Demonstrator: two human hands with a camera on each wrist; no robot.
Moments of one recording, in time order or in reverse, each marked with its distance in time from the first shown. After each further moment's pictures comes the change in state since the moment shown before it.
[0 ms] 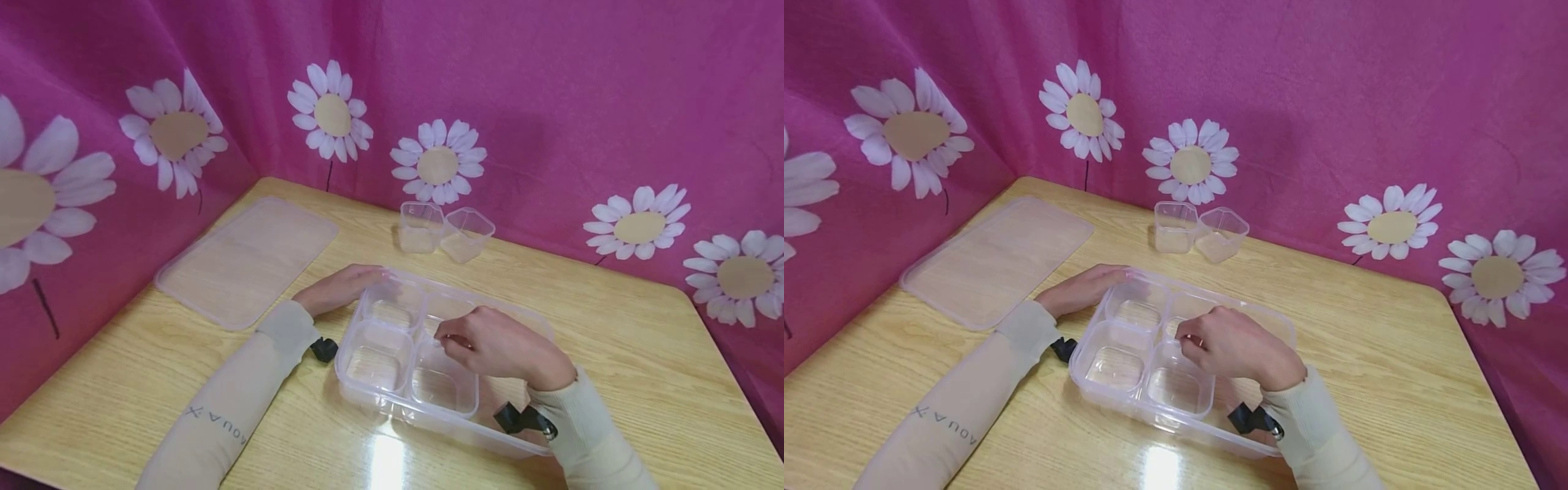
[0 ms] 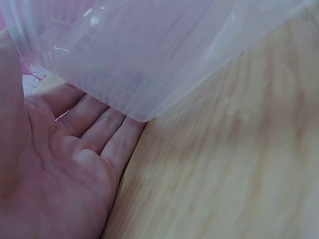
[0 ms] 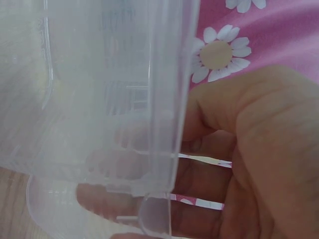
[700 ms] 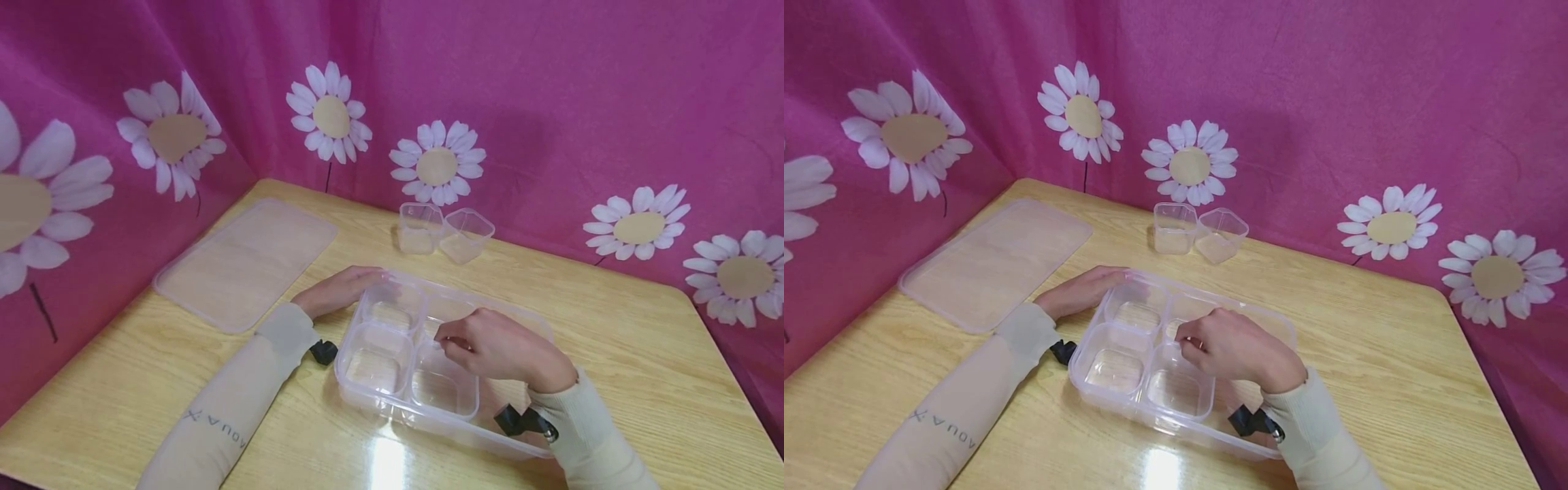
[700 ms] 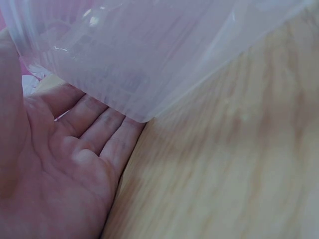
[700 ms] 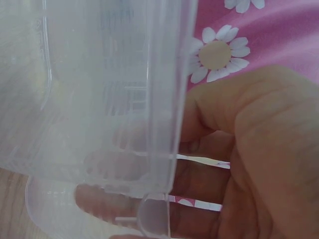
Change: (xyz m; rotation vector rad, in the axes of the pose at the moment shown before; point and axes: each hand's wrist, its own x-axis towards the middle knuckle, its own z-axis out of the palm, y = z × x) left_hand 0.002 -0.001 -0.002 0.011 -0.016 0.020; right_hand -0.001 -0.001 -0.001 0.016 -0.011 0.010
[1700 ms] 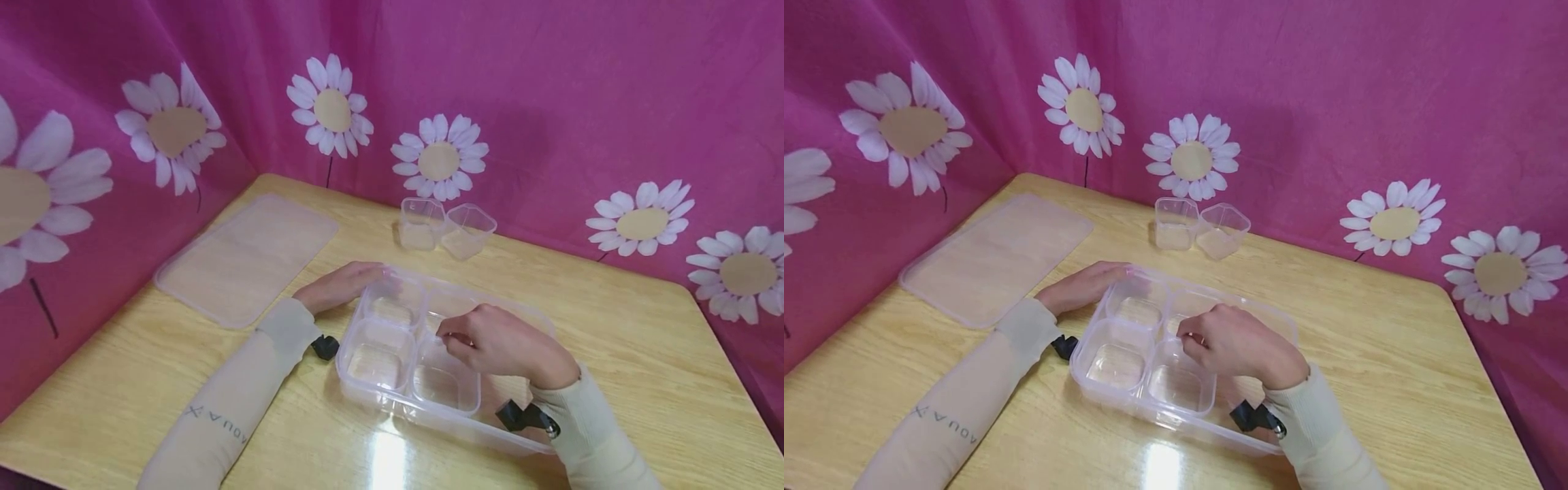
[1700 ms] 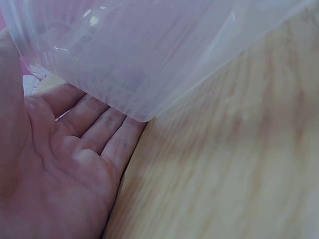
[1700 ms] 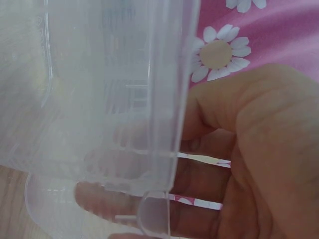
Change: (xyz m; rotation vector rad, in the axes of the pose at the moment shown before) left_hand 0.000 -0.001 0.001 -0.036 -0.023 0.019; right_hand 0.001 0.000 0.000 0.015 -0.001 -0.004
